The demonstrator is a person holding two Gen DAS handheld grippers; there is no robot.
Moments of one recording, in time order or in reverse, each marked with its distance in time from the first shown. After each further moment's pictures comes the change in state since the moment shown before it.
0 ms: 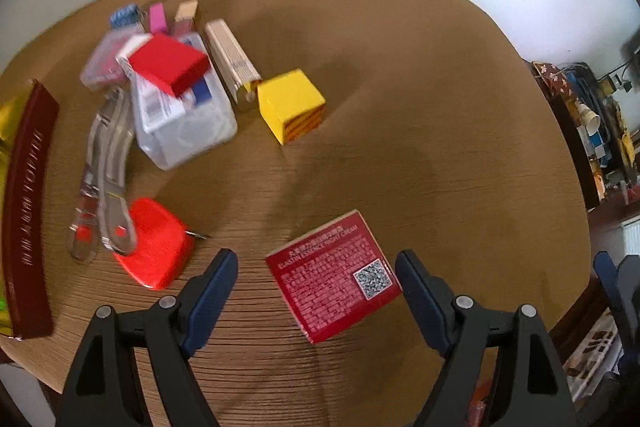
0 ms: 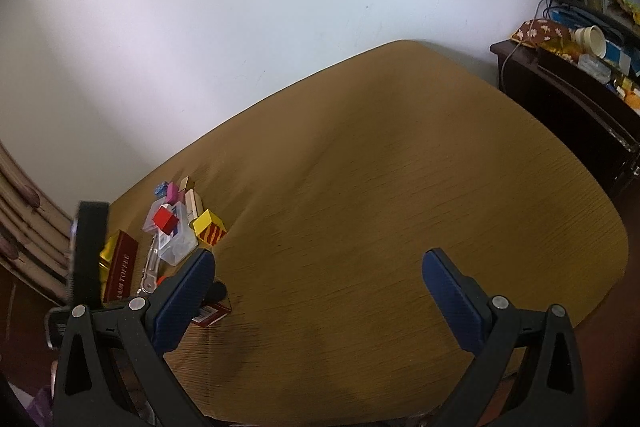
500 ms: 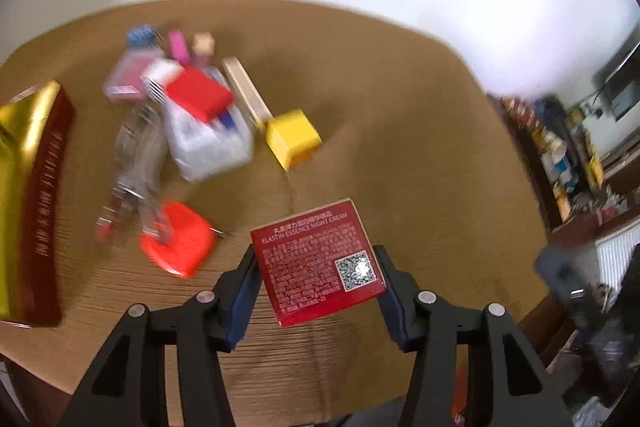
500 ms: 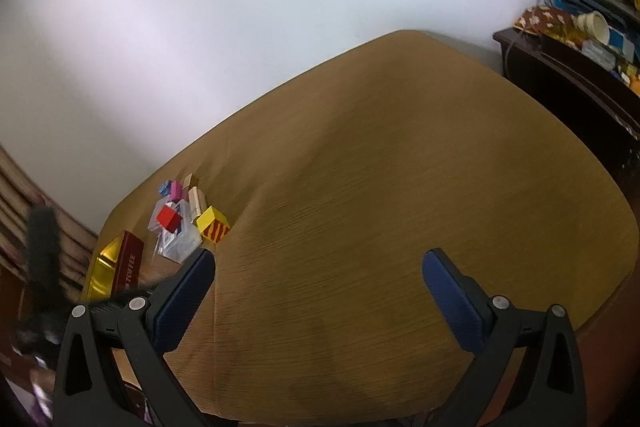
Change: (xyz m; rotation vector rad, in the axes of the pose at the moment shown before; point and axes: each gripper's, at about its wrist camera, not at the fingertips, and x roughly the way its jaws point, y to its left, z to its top) left arm -0.072 0.036 -0.015 -0.034 -0.145 -0.095; right arm 0.005 0.000 0.000 0.010 0.024 0.022
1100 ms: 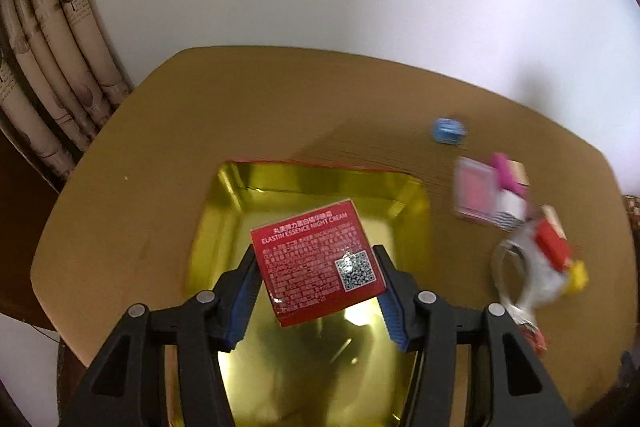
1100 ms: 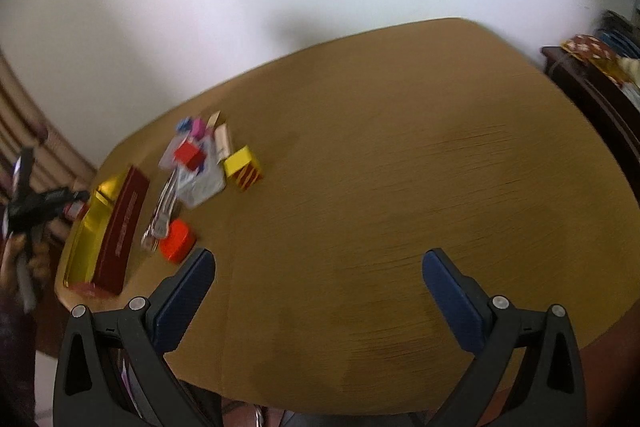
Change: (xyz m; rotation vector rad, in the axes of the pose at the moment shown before) left arm -0.063 0.267 0.065 -0.193 -0.142 0.423; right arm 0.029 0.052 -0.021 -0.197 0.134 0.014
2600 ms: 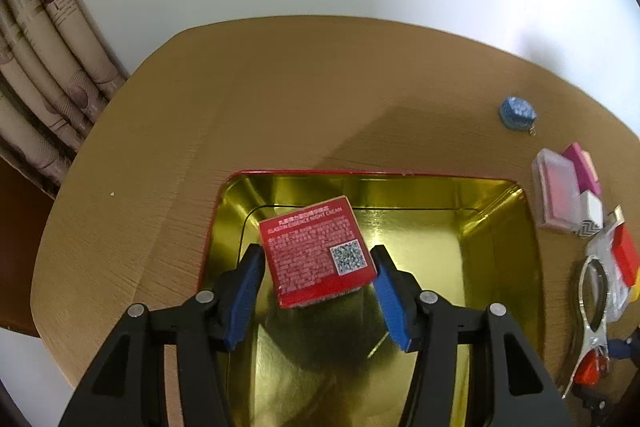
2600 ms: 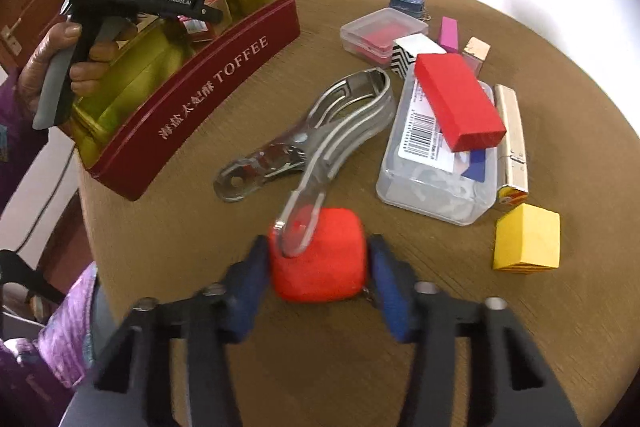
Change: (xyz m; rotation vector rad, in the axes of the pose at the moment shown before) left arm 0.055 -0.004 0.012 0.044 0.064 0.062; right arm 0.148 0.185 0.010 -0.746 0.382 0.240
